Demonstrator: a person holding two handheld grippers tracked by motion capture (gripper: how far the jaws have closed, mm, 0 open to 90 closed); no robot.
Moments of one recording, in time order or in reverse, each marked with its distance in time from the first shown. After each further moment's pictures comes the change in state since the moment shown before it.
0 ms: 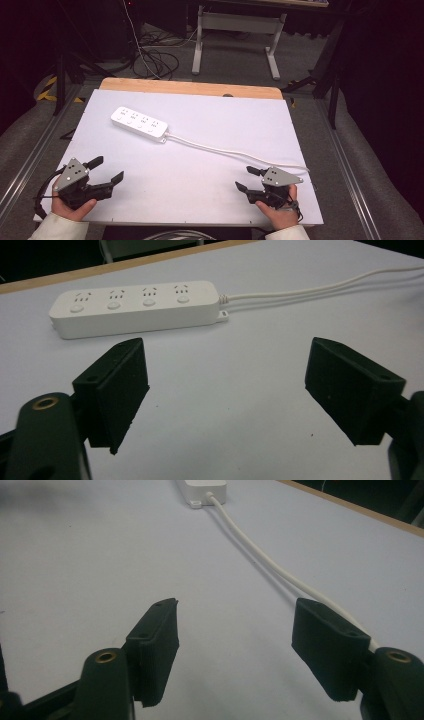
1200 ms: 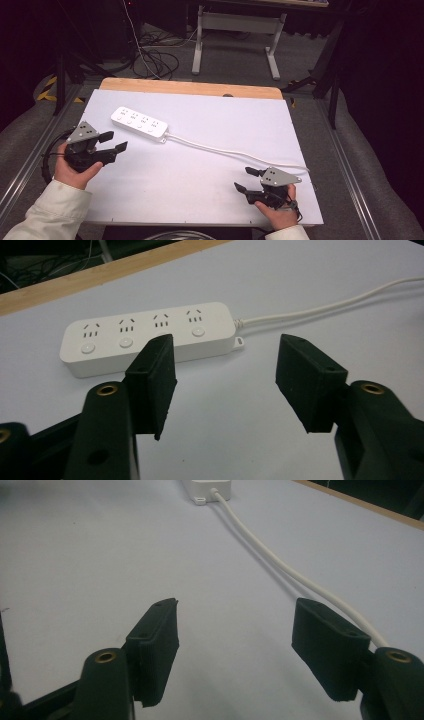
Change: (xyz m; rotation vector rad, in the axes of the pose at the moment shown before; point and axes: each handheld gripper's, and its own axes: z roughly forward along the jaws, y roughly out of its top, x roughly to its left) left arm 0.026 0.081 0.032 0.149 -0.019 0.009; right arm 0.001 -0.001 0.003 0.008 0.014 -0.003
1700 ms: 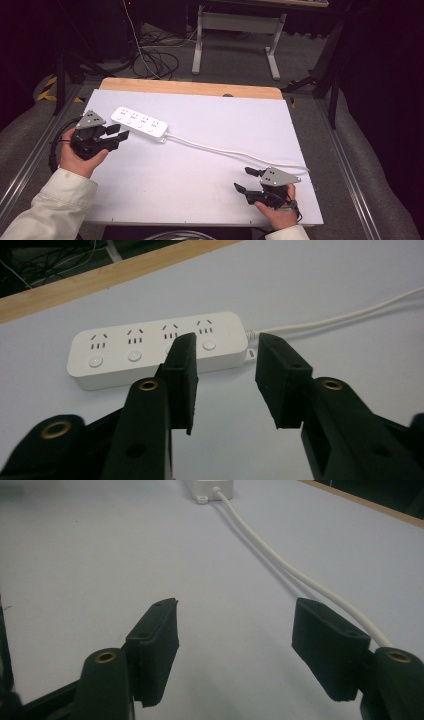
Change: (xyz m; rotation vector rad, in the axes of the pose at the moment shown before) left arm 0.009 0.021 0.015 0.035 0.012 -0.016; right arm 0.000 0.000 0.001 0.005 0.008 -0.005
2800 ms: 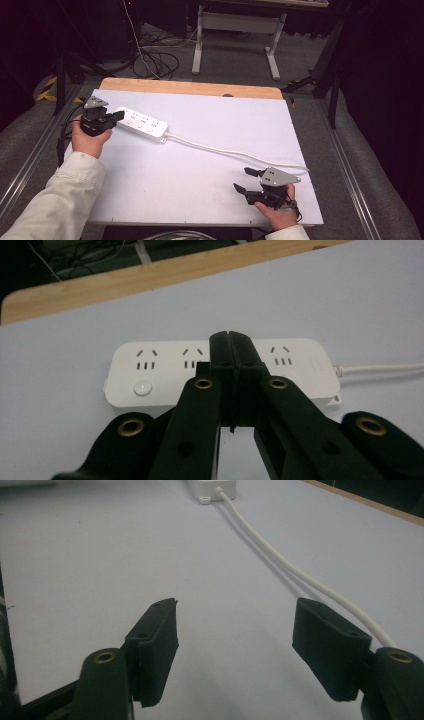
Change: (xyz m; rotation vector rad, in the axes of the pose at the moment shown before) left arm 0.063 0.001 0.067 -0.016 0.078 -0.112; right arm 0.000 -0.001 0.001 -0.005 0.012 0.003
